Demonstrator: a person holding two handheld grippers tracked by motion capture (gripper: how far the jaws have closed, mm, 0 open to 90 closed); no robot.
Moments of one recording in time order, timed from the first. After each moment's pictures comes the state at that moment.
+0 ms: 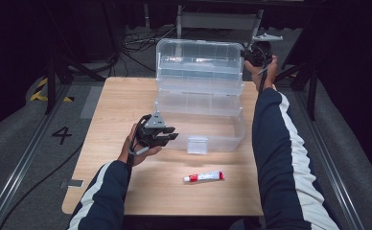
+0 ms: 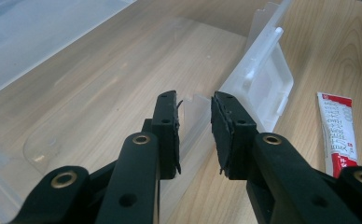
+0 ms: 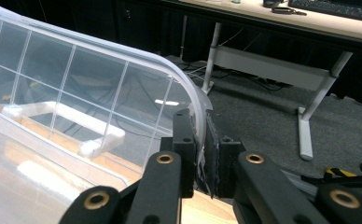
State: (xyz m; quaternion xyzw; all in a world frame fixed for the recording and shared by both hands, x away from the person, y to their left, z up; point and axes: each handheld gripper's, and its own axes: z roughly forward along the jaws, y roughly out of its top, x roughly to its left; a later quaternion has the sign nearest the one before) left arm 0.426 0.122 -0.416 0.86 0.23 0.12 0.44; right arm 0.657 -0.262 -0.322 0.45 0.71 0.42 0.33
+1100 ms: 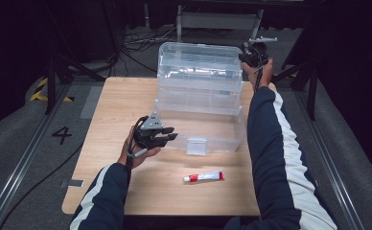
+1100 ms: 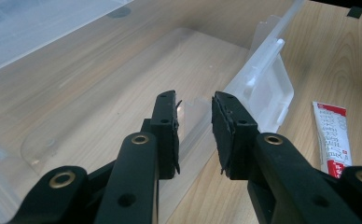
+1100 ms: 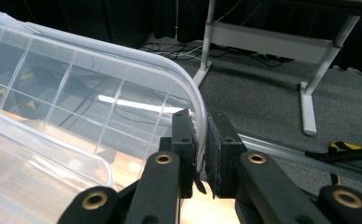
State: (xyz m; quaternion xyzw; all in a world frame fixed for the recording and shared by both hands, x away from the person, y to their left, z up) left arm 0.424 0.128 -0.421 0.85 0.24 0.11 0.46; right arm 0.681 -0.262 -0.344 0.49 0.71 0.40 0.30
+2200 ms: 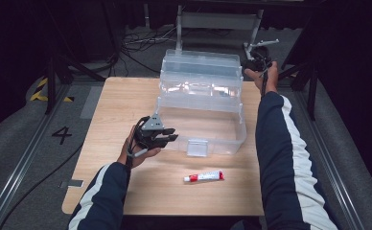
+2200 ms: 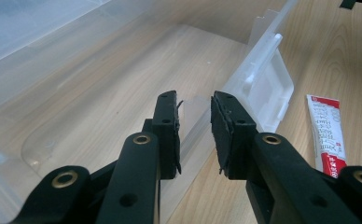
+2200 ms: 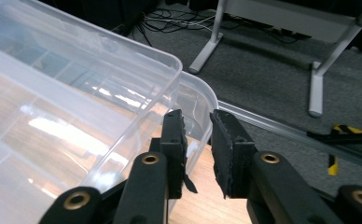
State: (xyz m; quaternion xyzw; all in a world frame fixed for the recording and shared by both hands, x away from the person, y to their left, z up) left arm 0.422 0.126 -0.419 0.86 0.22 0.11 0.45; right arm 0.665 -0.272 -0.344 0.47 0.76 0.35 0.27
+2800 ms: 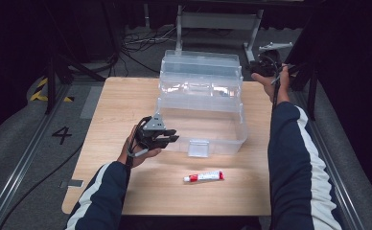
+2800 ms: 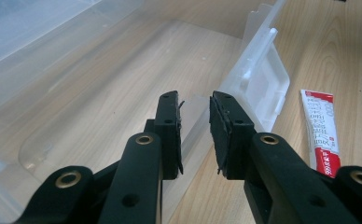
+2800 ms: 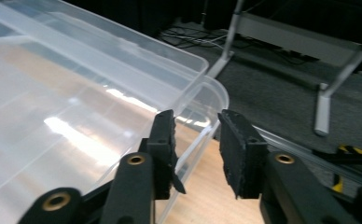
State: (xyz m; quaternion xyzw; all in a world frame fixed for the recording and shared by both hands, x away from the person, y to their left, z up) left arm 0.421 0.122 -0.414 0.86 0.21 0.11 0.44; right arm 0.609 -0.283 -0.316 0.43 0.77 0.39 0.27
